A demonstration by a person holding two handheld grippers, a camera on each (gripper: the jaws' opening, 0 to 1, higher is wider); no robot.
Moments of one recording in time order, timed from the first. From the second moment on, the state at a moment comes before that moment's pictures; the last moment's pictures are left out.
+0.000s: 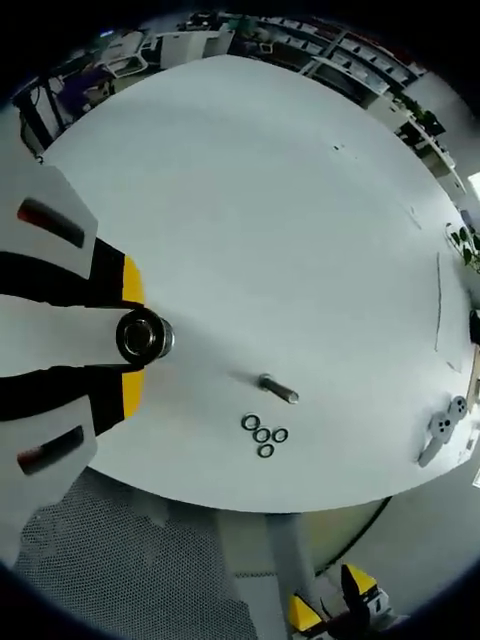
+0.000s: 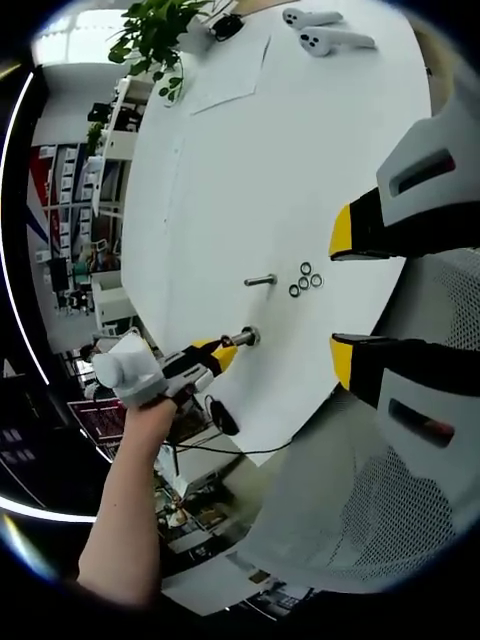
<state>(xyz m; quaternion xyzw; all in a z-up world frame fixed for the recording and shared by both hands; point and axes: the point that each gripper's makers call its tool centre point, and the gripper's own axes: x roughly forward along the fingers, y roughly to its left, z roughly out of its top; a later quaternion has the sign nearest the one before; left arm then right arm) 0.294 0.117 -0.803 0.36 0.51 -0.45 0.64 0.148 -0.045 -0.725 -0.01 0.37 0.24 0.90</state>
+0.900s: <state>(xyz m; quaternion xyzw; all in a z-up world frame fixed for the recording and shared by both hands) 0.291 0.117 -0.848 0.38 0.54 -0.41 0.63 0.145 -0.041 -0.728 -0.02 0.37 0.26 0.89</state>
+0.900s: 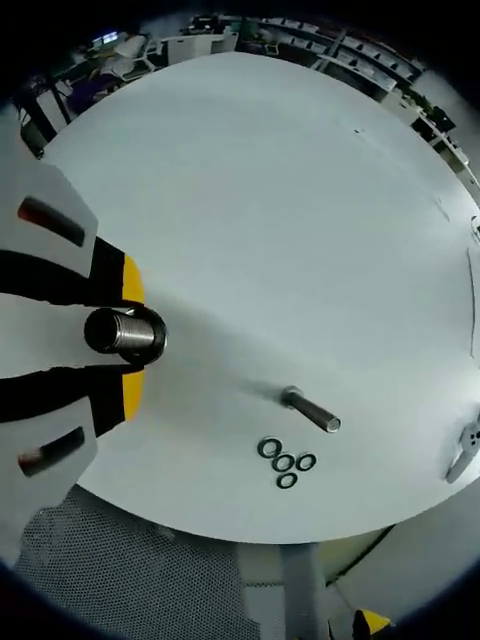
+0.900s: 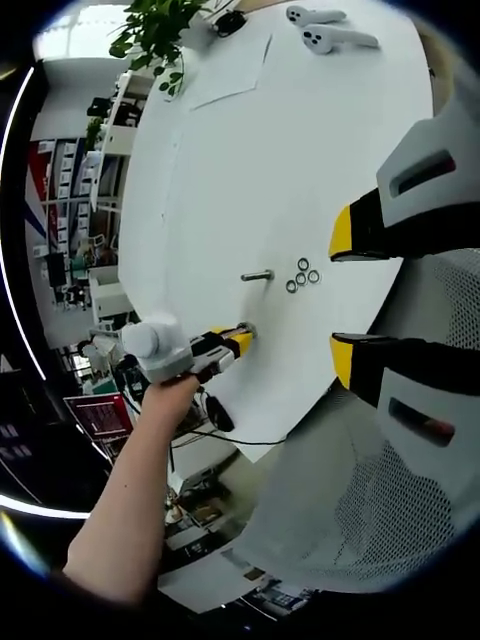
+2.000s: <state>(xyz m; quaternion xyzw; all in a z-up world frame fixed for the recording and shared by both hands) 0.283 0.167 -0.773 0.27 0.44 -0.35 0.78 0.142 -0.039 -0.731 -0.03 0.38 0.26 0.89</state>
